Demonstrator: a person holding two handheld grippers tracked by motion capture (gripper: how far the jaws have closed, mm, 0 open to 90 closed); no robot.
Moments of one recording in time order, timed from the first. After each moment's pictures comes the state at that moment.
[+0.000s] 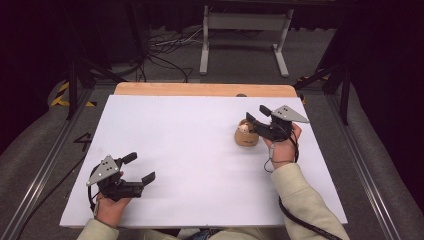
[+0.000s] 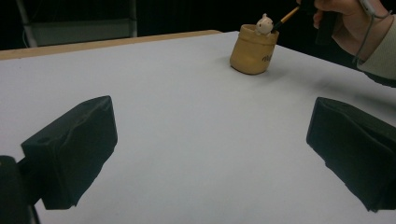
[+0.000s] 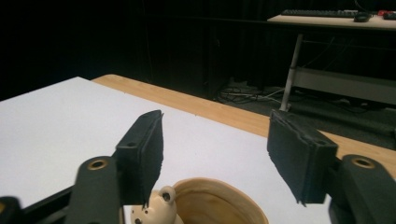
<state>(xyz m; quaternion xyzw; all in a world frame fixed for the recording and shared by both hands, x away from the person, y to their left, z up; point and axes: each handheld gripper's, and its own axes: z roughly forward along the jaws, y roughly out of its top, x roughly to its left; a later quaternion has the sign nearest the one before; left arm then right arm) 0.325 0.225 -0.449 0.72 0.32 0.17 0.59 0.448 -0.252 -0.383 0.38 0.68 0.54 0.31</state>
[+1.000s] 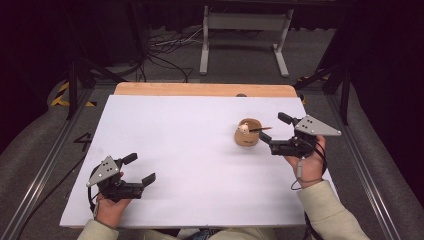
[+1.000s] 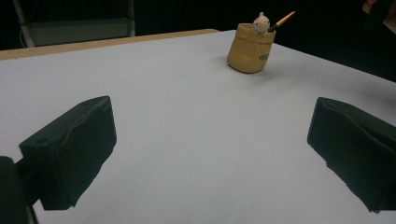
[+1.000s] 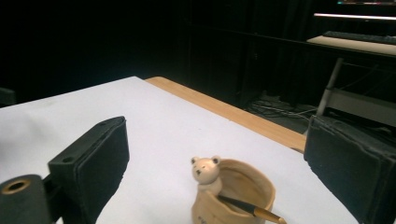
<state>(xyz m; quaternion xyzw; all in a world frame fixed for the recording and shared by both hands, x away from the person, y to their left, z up) 0.323 0.224 -0.448 0.72 0.32 0.17 0.59 0.383 -0.286 -0.348 0.29 0.72 0.57 0.28</state>
